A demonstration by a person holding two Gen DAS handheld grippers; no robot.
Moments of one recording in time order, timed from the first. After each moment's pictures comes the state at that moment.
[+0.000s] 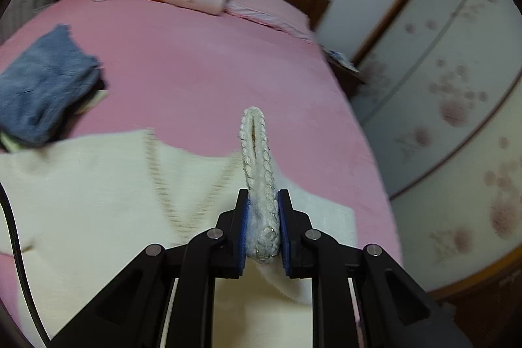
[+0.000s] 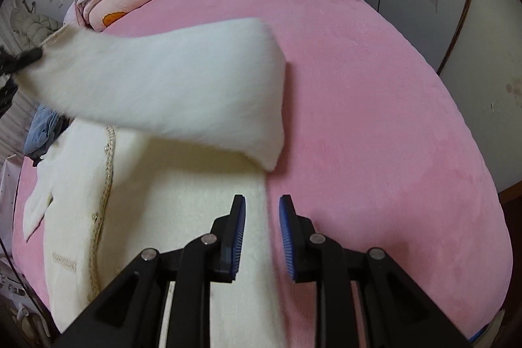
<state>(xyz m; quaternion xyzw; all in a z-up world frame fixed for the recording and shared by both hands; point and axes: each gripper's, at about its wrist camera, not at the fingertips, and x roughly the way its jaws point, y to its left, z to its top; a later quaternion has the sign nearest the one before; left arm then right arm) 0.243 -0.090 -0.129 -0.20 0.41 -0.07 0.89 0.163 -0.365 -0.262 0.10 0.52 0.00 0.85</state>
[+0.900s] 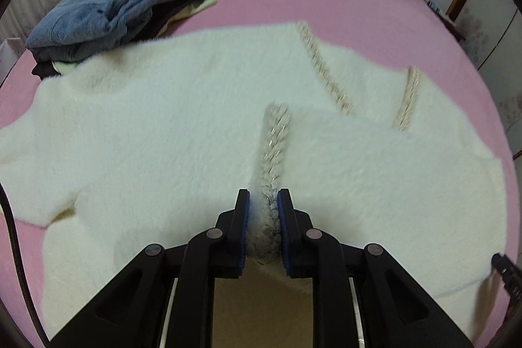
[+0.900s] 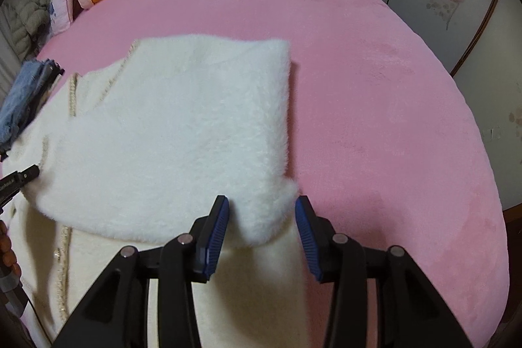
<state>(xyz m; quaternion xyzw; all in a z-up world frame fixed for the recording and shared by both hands) 0.227 -0.011 -0.305 -0.10 0.53 0.10 0.84 0.234 -0.330 -0.314 0.03 0.54 -0.03 0.84</state>
